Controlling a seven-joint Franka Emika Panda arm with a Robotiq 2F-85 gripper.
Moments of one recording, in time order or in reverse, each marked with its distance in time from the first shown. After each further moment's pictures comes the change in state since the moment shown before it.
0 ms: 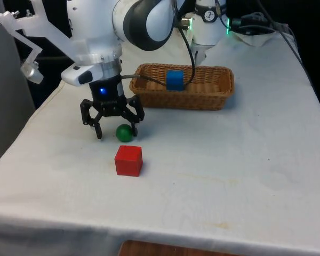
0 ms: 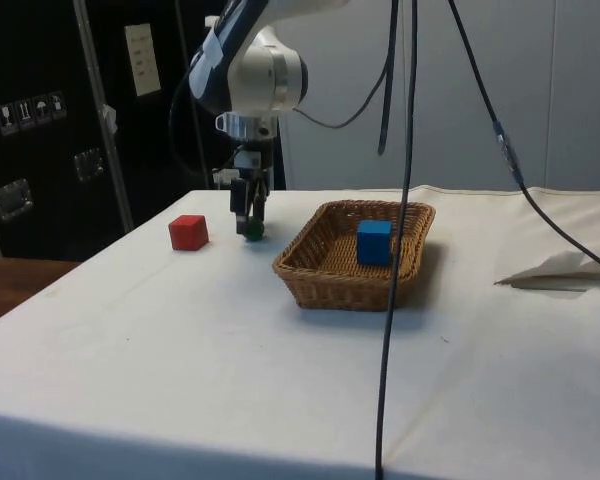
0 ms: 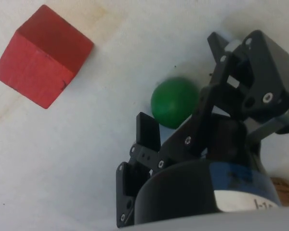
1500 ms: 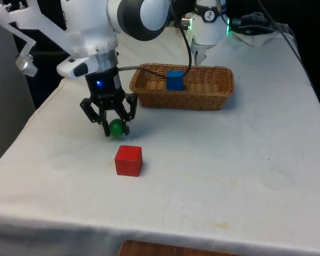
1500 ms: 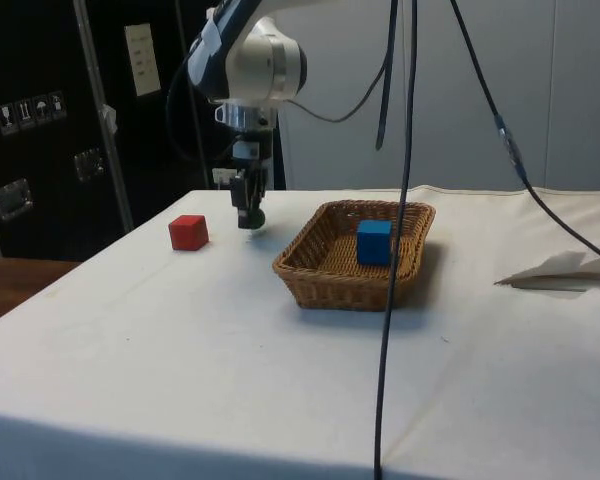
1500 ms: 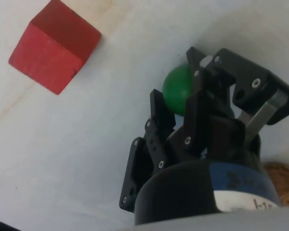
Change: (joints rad) arm 0.011 -0.017 -0.039 0.012 0.023 -0.067 -0.006
